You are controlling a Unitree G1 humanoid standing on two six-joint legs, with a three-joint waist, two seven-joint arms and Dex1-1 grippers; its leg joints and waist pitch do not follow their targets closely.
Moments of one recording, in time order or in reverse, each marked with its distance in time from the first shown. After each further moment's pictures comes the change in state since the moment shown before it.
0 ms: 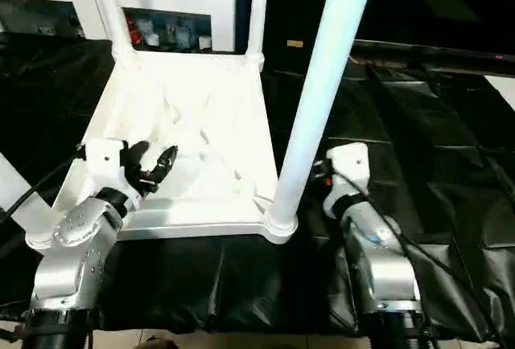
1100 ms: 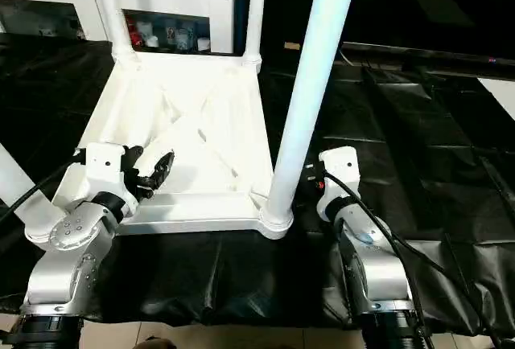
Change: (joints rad) left arm 0.015 0.060 -0.054 -0.026 0.003 0.039 0.039; right arm -0.006 0.011 0.013 0.009 -0.008 0.007 -0.026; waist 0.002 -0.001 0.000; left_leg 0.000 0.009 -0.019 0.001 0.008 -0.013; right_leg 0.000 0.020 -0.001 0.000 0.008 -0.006
